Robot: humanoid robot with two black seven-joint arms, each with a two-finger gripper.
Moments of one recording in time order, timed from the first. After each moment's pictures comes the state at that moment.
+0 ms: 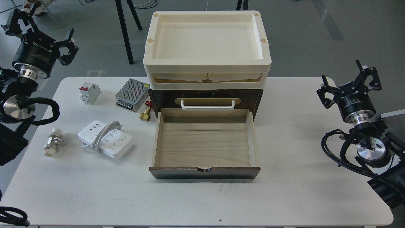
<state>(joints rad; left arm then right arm) -0.76 0.53 -0.79 -0.64 -0.11 -0.49 -0.35 0.46 -0.42 0.94 0.86 0.15 0.34 0.40</state>
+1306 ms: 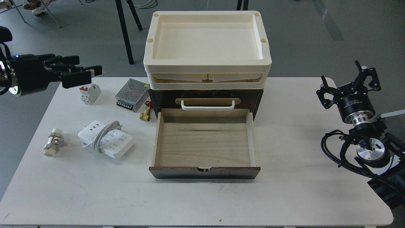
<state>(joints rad) -0.76 1.08 -0.60 -1.38 1.79 -0.31 -0.36 0.46 -0.42 0.94 0.86 0.15 0.34 0.40</state>
